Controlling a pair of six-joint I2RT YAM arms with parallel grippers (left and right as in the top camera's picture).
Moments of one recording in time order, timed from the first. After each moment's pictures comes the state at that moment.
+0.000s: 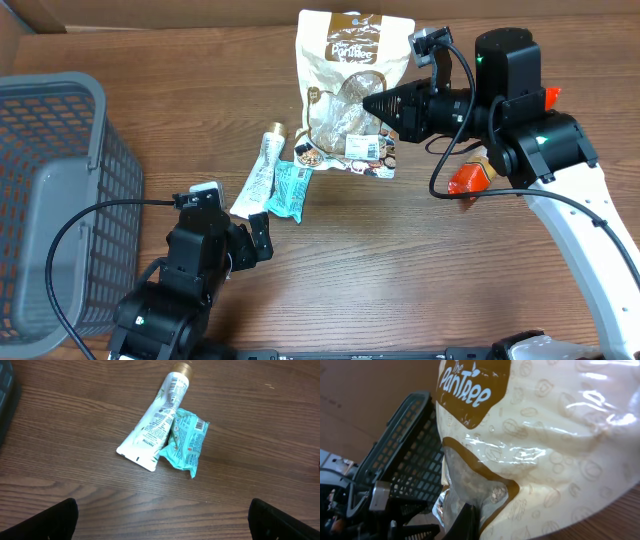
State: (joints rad) left arm -0.34 0.74 0.84 -0.95 -0.18 -0.50; right arm 0.31 1.46 1.46 -0.56 -0.75 0.33
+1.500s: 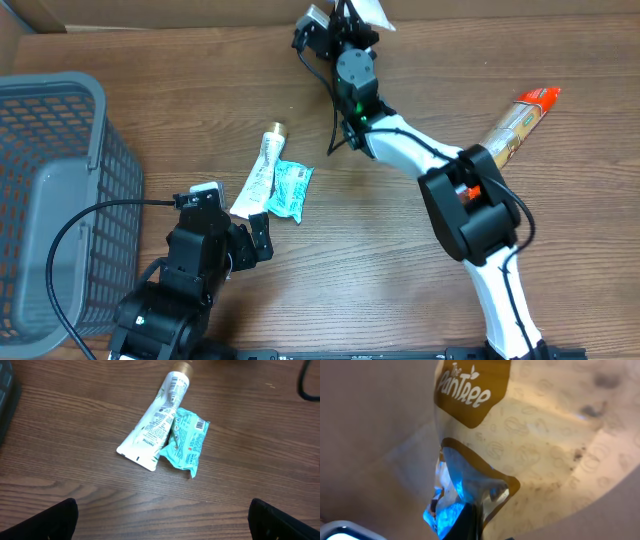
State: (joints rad) left arm -0.34 0.74 0.84 -0.95 -0.18 -0.50; right arm 0.54 2.40 1.77 0.80 0.52 -1.03
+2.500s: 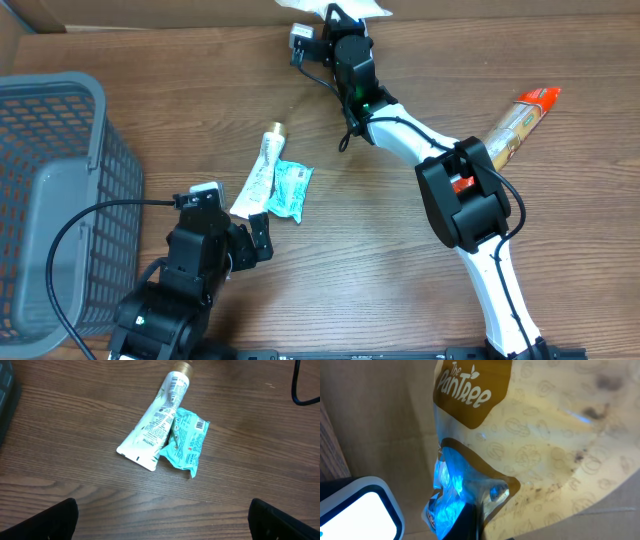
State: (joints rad) left arm -0.34 0.74 0.84 -0.95 -0.18 -0.50; right arm 0.50 2.48 1.88 0.58 0.32 -1.37
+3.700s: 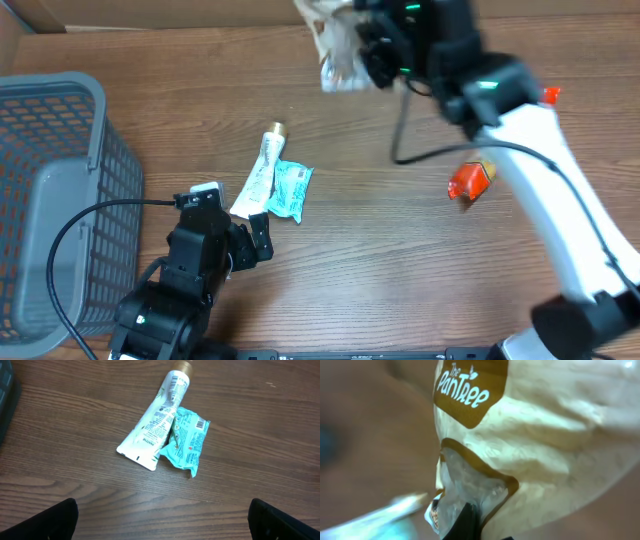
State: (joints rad) left arm -0.34 0.74 0.84 -0.95 -0.18 -0.50; right arm 0.41 1.73 1.91 -0.73 -0.26 -0.14
